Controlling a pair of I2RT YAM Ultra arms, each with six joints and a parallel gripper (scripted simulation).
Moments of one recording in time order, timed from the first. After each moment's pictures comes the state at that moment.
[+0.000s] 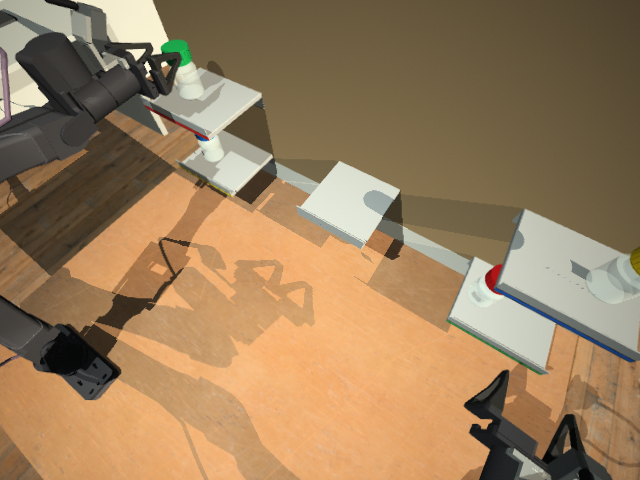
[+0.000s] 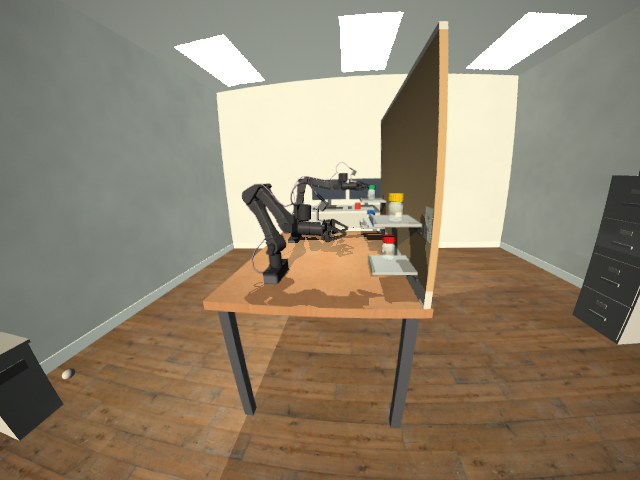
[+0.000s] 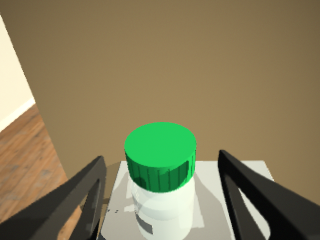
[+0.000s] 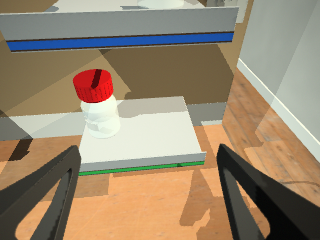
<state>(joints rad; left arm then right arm) 0.17 1.77 1.53 0.26 0.12 0.00 -0.39 1.08 0.28 0.73 -0.32 -0.01</state>
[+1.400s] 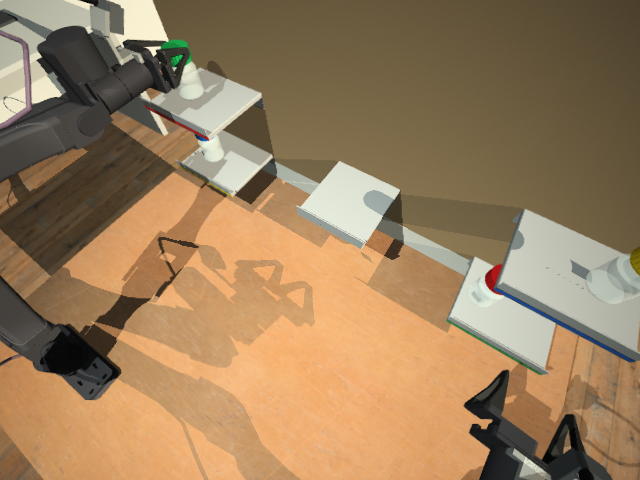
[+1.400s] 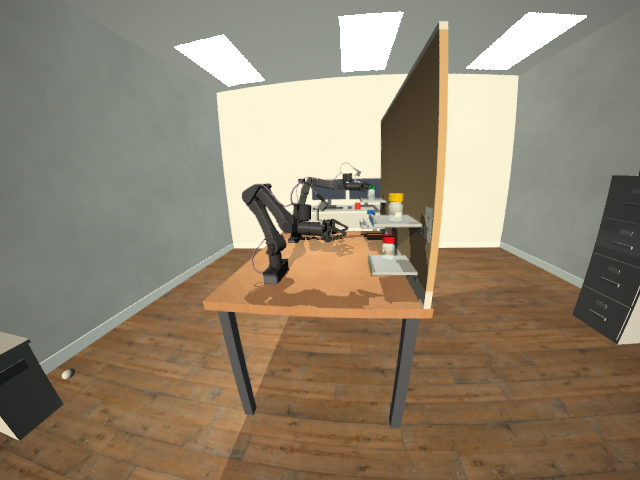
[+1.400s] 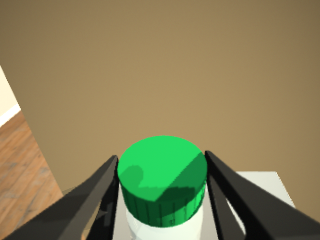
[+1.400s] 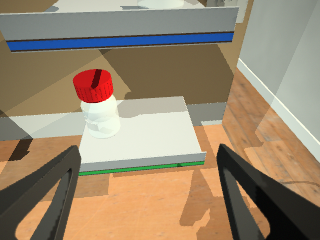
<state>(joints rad) 0.16 1.89 1.67 0.21 0.11 0.00 -0.39 1.08 0.28 0.73 -0.32 -0.01</state>
